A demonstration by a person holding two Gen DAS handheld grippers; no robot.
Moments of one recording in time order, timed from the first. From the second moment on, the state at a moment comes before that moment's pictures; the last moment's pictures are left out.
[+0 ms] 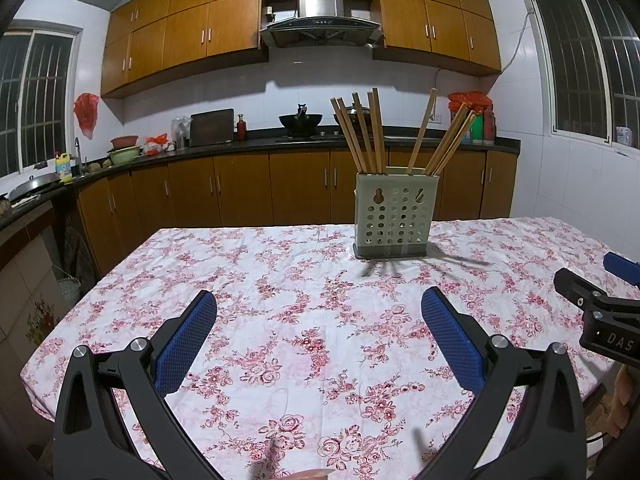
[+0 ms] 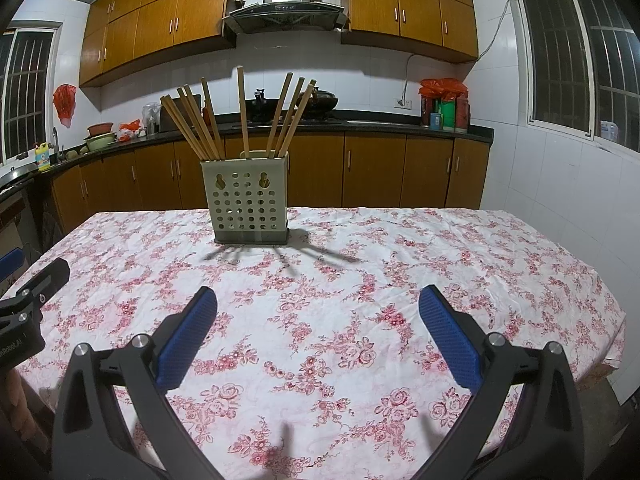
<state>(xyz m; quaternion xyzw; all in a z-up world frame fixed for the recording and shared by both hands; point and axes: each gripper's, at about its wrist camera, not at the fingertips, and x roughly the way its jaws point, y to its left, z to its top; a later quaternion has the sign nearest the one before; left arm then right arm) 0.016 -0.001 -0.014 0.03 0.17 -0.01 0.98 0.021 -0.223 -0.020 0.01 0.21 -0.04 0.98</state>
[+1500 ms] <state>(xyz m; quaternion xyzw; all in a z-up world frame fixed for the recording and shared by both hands) 0.016 -0.009 -0.013 0.02 0.18 -0.01 0.98 0.020 -0.224 -0.019 0.01 0.21 -0.04 0.98</state>
